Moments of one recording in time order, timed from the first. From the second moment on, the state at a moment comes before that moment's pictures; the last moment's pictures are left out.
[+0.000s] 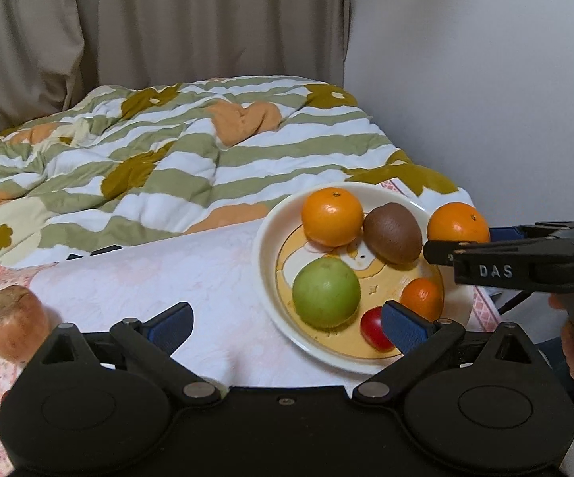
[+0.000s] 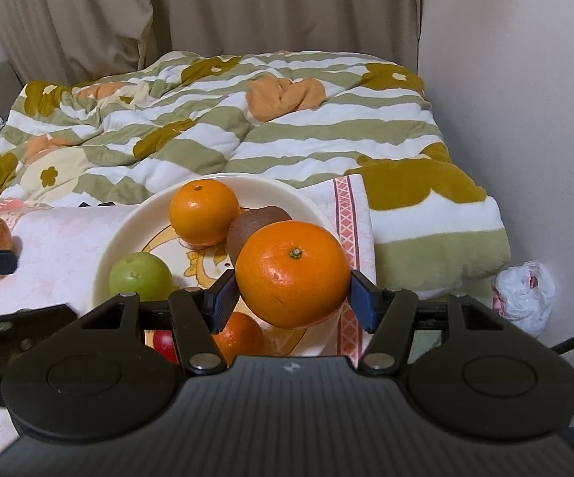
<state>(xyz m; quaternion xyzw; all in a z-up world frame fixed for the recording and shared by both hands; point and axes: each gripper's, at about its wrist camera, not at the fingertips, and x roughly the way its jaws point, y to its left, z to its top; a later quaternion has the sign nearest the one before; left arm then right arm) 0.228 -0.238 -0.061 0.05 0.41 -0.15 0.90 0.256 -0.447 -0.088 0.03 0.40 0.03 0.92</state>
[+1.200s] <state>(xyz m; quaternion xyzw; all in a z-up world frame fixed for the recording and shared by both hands) 0.144 -0.210 -0.007 0.03 0.34 -0.07 0.94 0.192 -0.446 -0.032 0.03 0.35 0.05 0.94</state>
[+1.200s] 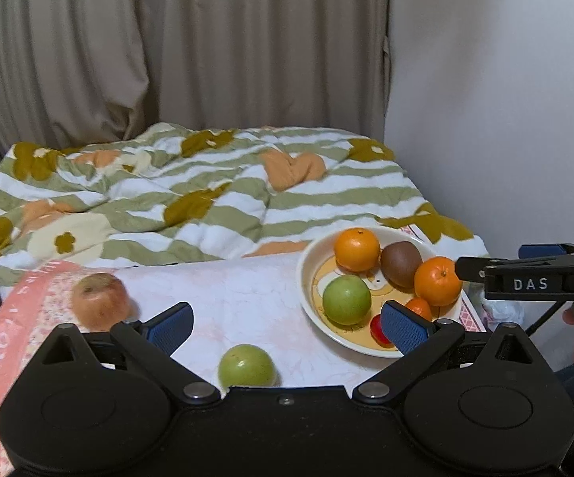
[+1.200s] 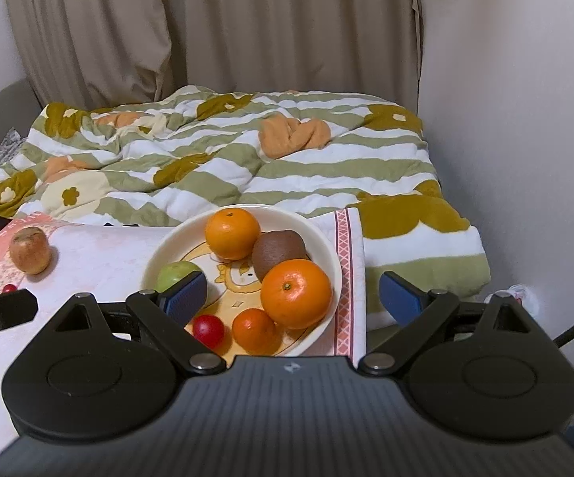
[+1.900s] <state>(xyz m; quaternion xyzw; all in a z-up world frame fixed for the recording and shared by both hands) 0.080 -0.094 0.014 0.05 0.32 -0.01 0.95 0.125 -0.363 0.009 0.03 0.34 0.07 0.94</state>
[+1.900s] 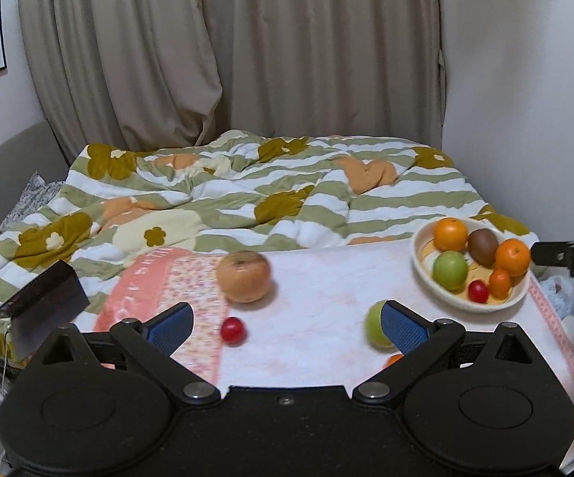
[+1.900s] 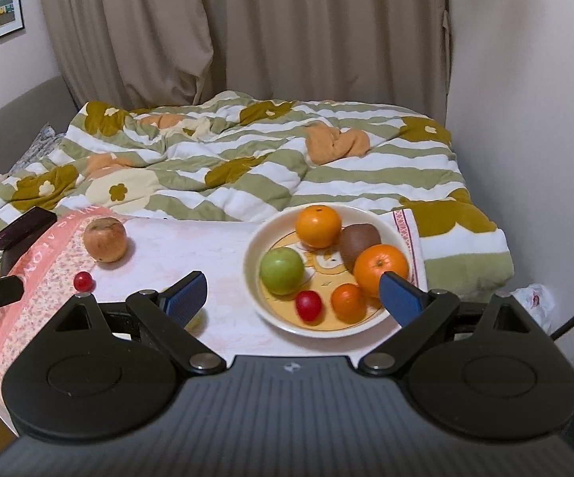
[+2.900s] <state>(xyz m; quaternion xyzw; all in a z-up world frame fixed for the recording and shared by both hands) 0.185 0.027 -0.064 0.10 0.39 -0.17 0.90 0.110 -0.212 -0.068 0.08 0.43 -0.08 0.90</state>
